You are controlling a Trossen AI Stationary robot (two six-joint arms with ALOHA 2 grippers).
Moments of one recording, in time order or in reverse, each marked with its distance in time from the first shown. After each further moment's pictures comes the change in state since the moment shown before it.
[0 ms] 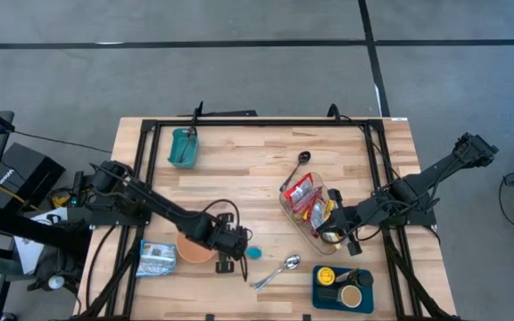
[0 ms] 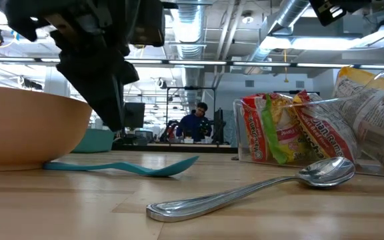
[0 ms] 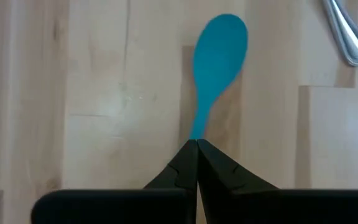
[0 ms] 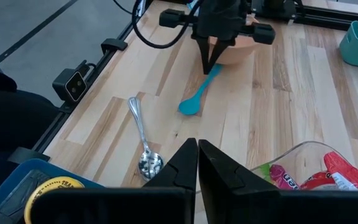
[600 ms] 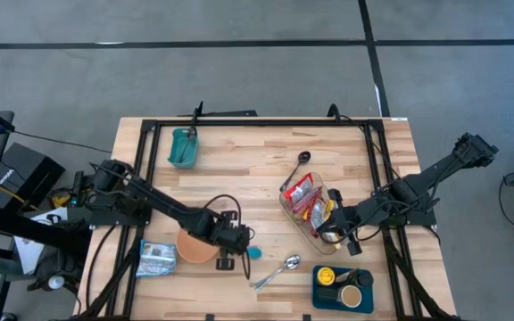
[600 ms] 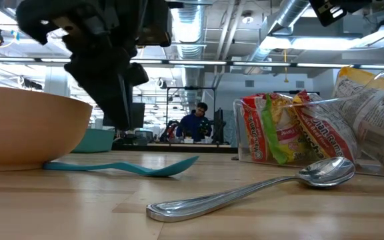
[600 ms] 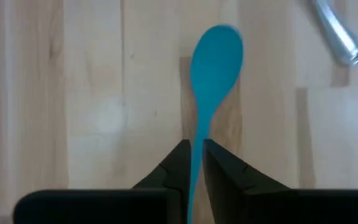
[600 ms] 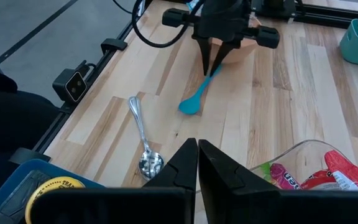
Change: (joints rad) left arm 0.032 0.000 0.000 0.025 0.046 0.106; right arm 0.000 0.000 0.000 -0.002 0.000 0.008
